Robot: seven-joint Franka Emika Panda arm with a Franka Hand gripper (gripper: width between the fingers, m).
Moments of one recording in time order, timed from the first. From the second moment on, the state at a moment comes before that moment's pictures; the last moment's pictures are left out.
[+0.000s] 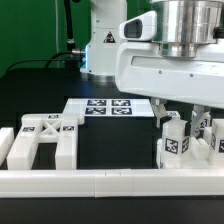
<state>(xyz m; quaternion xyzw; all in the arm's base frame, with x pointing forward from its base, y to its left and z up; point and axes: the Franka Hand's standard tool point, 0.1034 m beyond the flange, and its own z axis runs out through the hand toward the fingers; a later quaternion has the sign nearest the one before) 0.644 0.054 0.077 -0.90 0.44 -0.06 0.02</state>
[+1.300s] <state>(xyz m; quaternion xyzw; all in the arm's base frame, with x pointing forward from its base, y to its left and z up) 0.643 0.049 0.077 -0.96 0.29 -0.05 0.02</state>
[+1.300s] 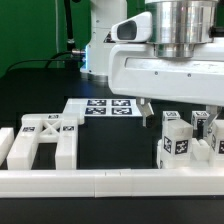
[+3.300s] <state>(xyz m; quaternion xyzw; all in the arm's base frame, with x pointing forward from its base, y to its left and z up) 0.632 0.042 0.077 -0.98 0.21 -0.04 0.00</state>
